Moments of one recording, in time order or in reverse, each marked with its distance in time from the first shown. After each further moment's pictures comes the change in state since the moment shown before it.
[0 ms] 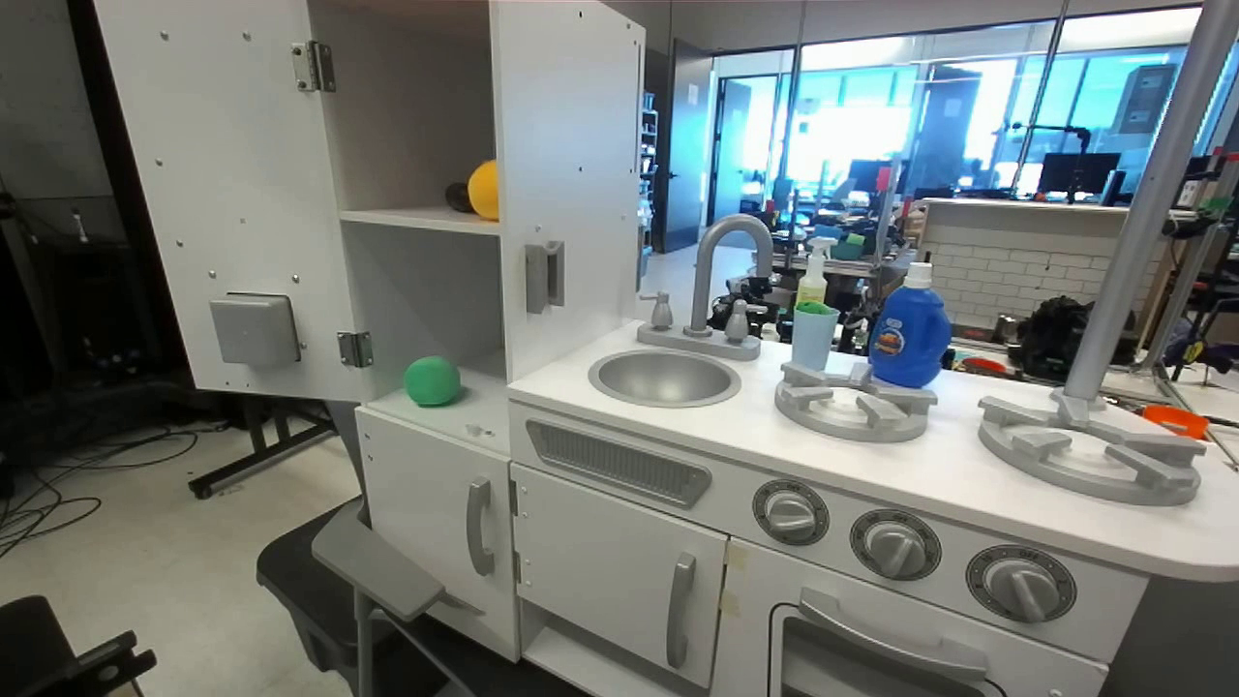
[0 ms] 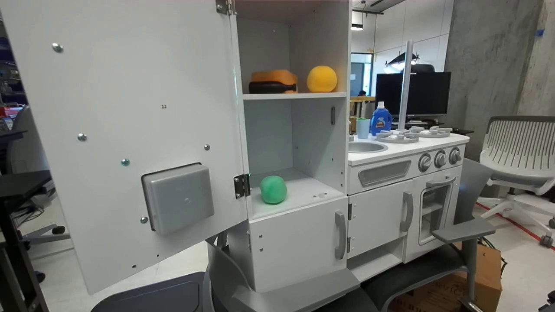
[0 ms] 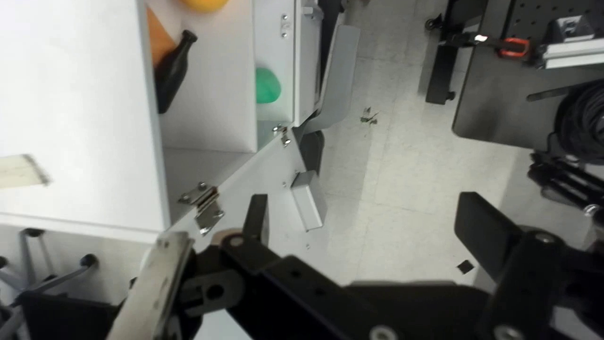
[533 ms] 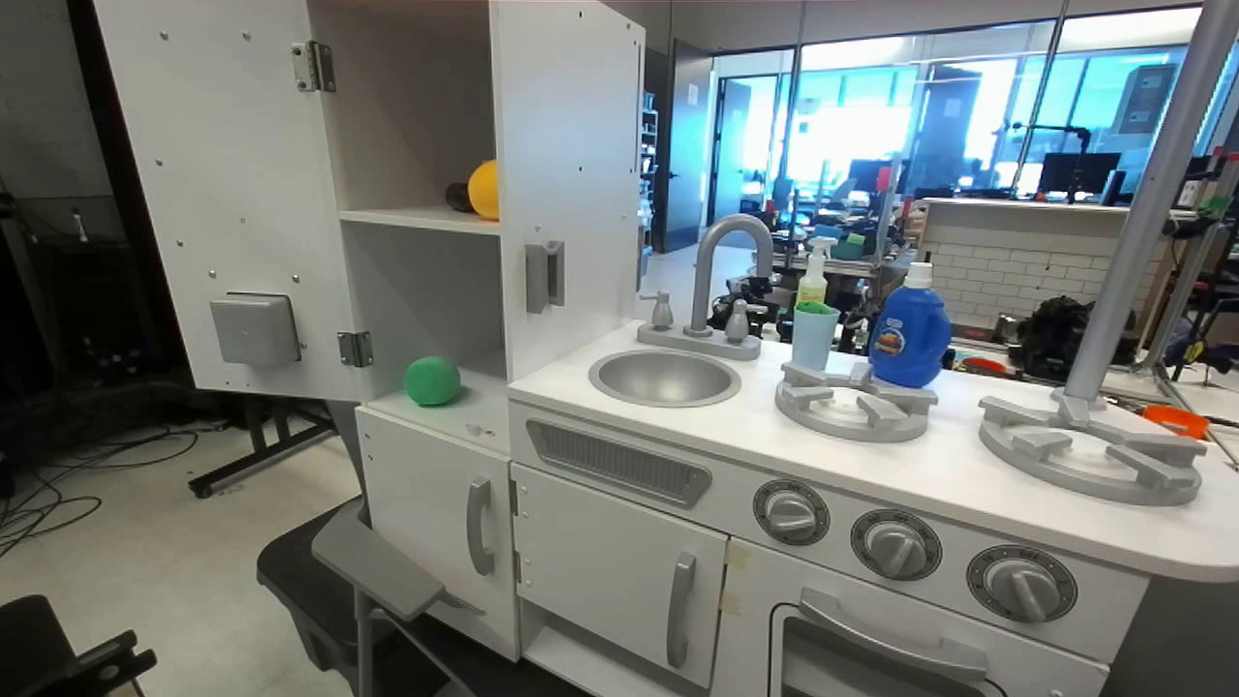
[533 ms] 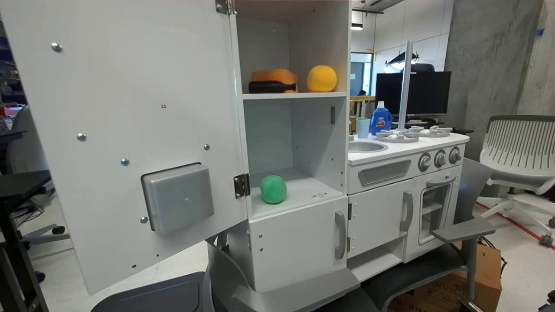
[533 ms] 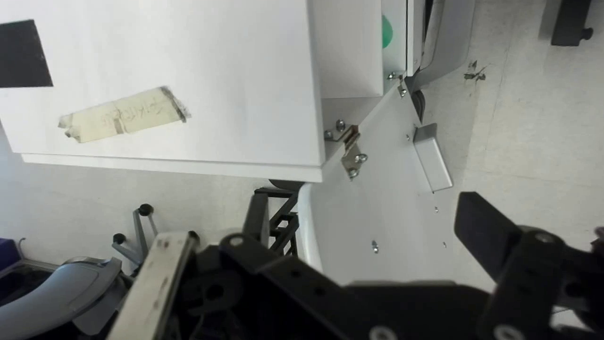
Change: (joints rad) arm 0.099 0.252 -0.002 0.189 -0.151 0.220 0.218
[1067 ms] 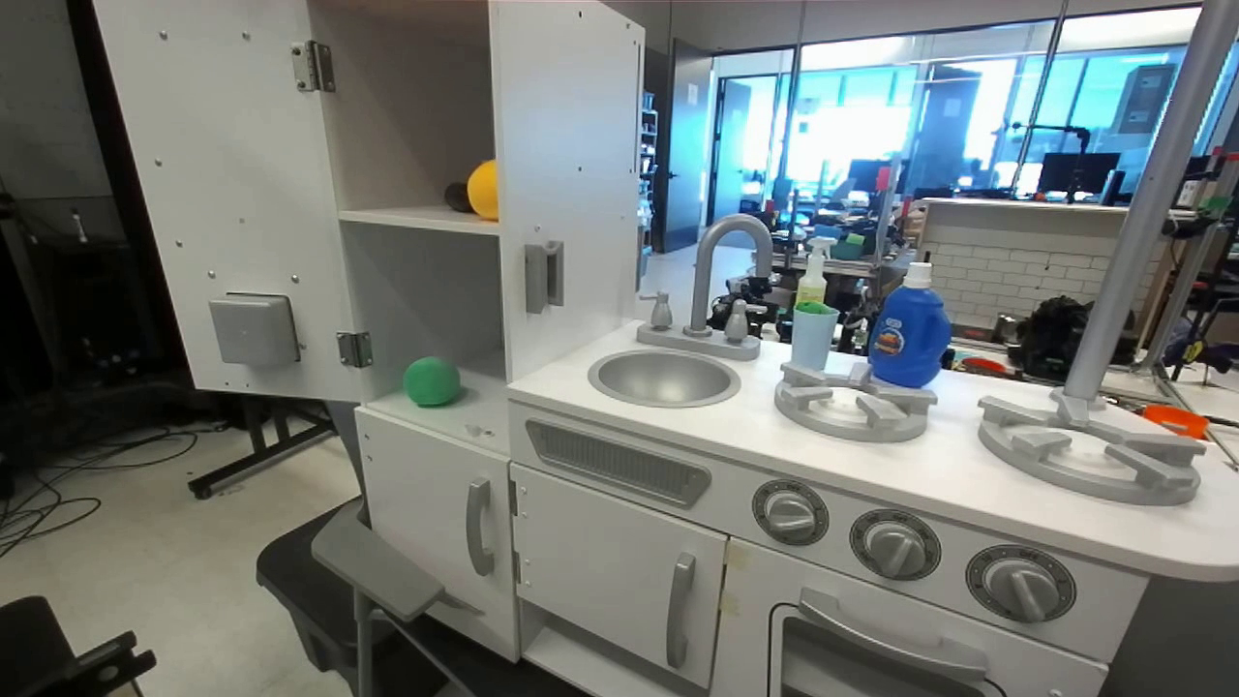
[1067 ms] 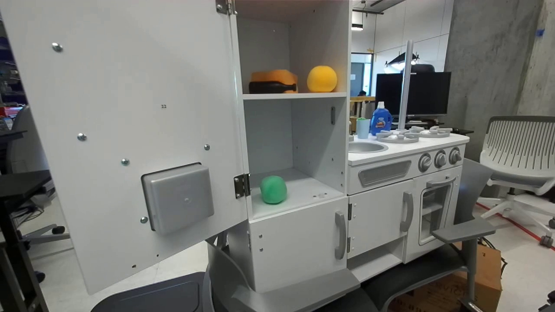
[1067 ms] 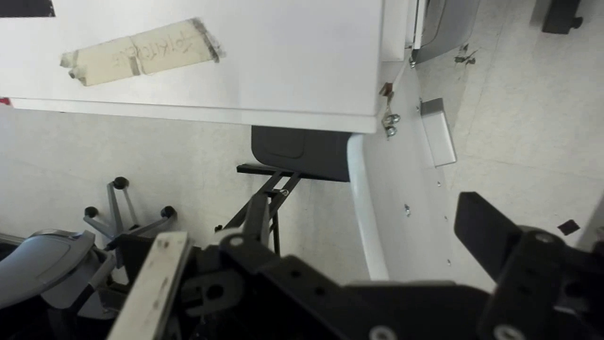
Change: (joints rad) arm 0.059 0.223 0.011 0.360 -0.004 -0.168 -0.083
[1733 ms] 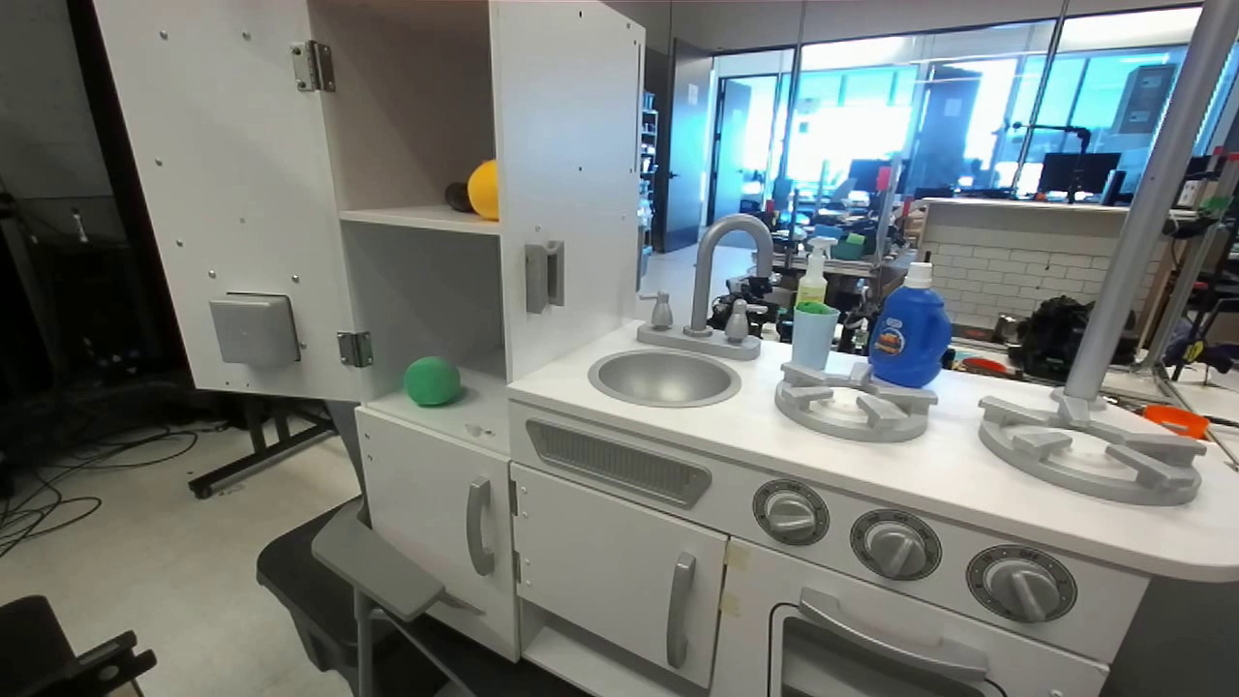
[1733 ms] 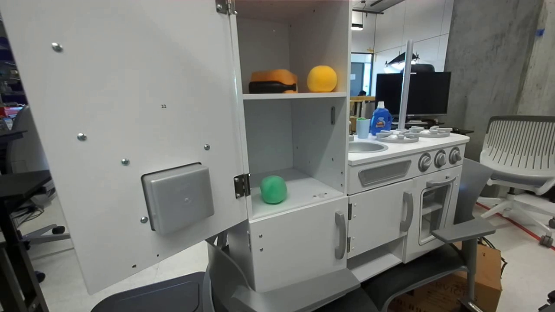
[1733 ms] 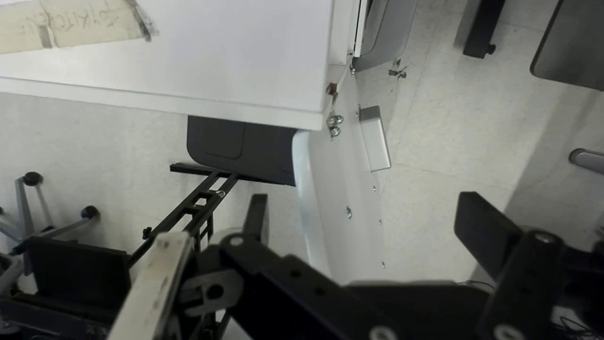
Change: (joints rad) arm 0.080 0.145 -0.044 0.264 0.036 -0.252 -0.111
